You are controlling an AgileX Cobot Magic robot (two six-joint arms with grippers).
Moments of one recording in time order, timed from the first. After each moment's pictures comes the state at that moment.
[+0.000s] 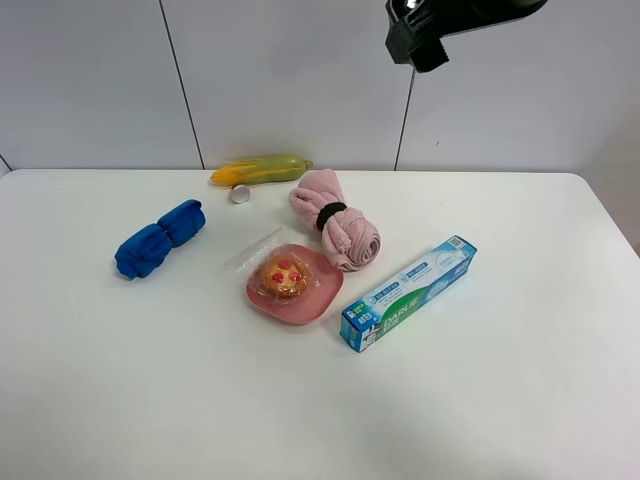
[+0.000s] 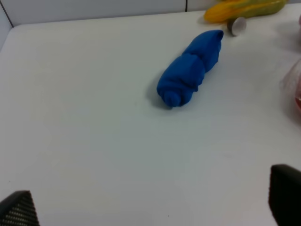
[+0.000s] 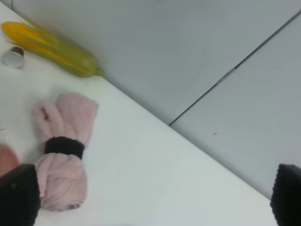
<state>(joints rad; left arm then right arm) 0.02 -0.01 -0.51 0.02 1.06 0.02 0.67 1.41 -1.55 -0.43 0.91 0.06</state>
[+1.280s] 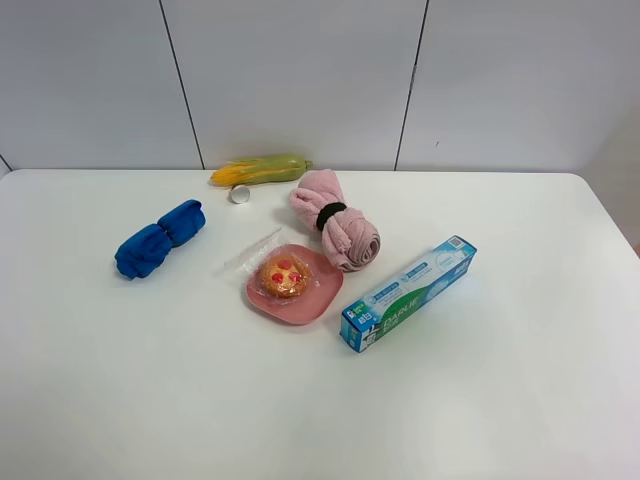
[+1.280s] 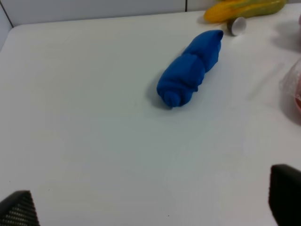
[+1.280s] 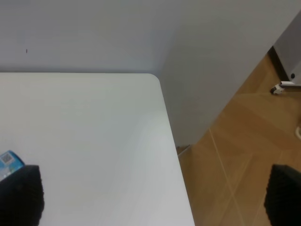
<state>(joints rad) 0.02 -0.01 -0.51 0.02 1.06 0.02 -0.13 0.73 -1.34 -0.16 1.21 -0.12</state>
